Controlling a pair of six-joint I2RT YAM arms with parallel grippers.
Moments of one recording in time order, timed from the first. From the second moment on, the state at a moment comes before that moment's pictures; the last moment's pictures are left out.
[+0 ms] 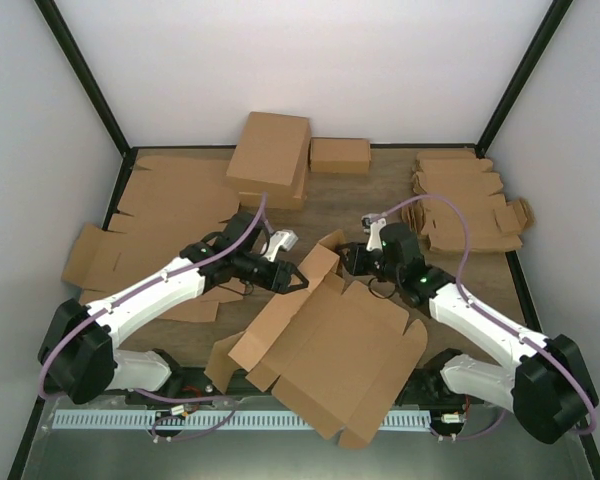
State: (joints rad) left arm -0.70 1.32 0.91 -0.44 0.61 -0.42; right arm 0.55 1.08 0.62 -0.07 -0.23 0.56
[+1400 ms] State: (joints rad) left arm -0.70 1.33 0.93 -0.48 0.57 -0.42; right arm 0.64 1.12 0.61 -0.12 -0.10 0.75
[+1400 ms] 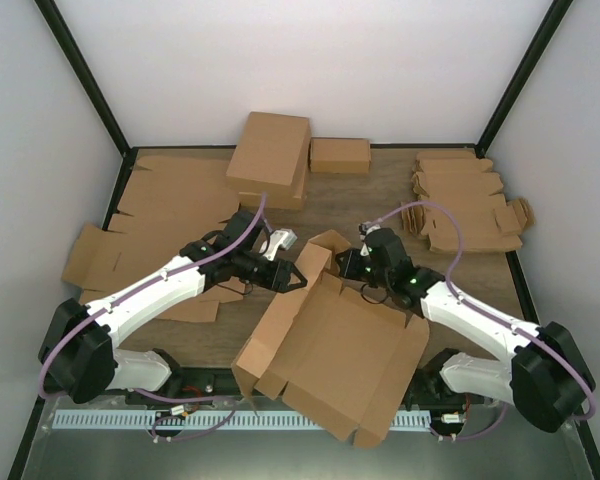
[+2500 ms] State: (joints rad) left arm -0.75 1.33 0.93 -0.47 0.55 -0.46; right arm 0.79 1.05 0.54 -0.06 0.04 1.08
